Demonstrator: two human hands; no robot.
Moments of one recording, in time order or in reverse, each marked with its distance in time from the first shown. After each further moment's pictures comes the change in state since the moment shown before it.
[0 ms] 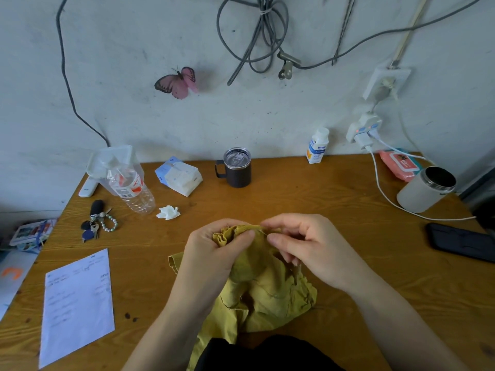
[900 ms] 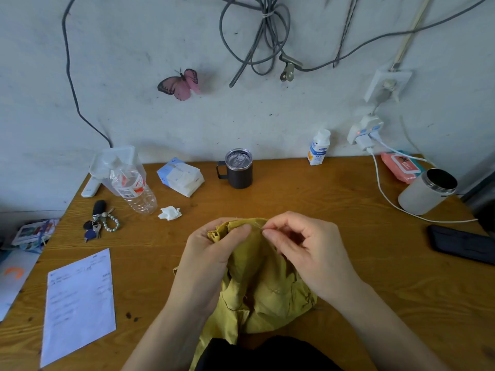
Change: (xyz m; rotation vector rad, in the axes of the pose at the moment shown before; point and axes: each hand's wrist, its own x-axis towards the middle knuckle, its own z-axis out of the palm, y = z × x) left_hand 0.001 -0.002 -0.001 -0.325 -0.001 -0.120; right_hand -0.005 -0.004 0.016 -0.177 0.307 -0.293
